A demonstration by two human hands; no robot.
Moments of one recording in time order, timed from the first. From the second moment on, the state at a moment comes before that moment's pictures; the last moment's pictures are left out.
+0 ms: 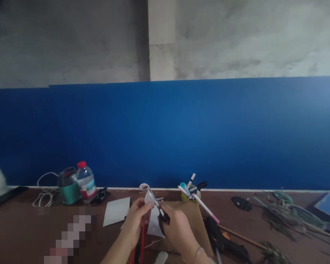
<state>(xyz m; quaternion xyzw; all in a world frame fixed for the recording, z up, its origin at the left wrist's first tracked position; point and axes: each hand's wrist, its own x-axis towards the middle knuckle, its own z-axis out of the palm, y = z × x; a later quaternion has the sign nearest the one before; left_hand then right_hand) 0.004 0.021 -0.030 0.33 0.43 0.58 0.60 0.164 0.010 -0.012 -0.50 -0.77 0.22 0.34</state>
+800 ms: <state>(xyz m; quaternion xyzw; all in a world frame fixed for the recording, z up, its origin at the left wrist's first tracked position) 0.002 0.026 -0.035 0.32 0.39 0.58 0.63 0.168 0.012 -0.010 -0.51 -0.79 0.17 0.30</state>
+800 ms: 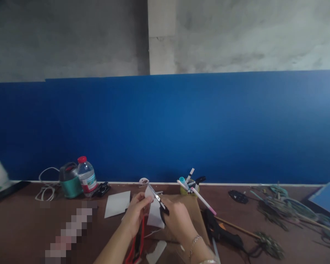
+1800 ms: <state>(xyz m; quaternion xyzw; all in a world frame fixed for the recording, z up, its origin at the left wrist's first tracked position) 0.006 0.017 -0.019 0.34 0.39 0.57 0.63 0.160 0.011 -0.007 -0.41 -0.58 0.48 0.51</state>
